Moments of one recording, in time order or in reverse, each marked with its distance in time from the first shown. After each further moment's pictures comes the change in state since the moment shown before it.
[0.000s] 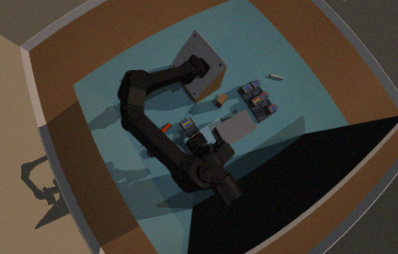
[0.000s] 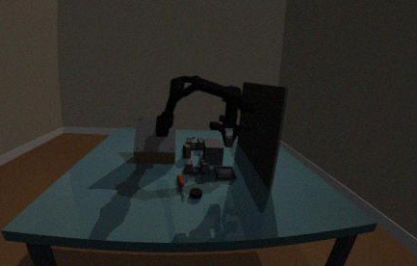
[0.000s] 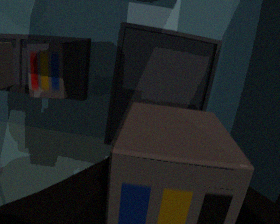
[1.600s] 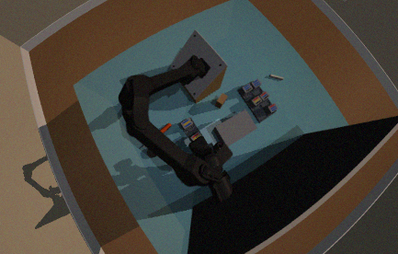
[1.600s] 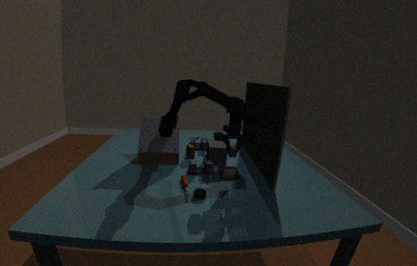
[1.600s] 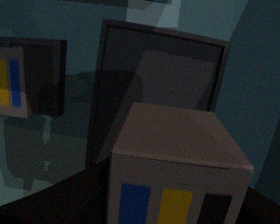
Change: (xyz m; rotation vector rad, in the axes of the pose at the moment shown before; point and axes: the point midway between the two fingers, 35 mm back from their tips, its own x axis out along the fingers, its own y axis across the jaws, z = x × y) arm 0.050 -0.006 0.001 0.002 -0.004 0.001
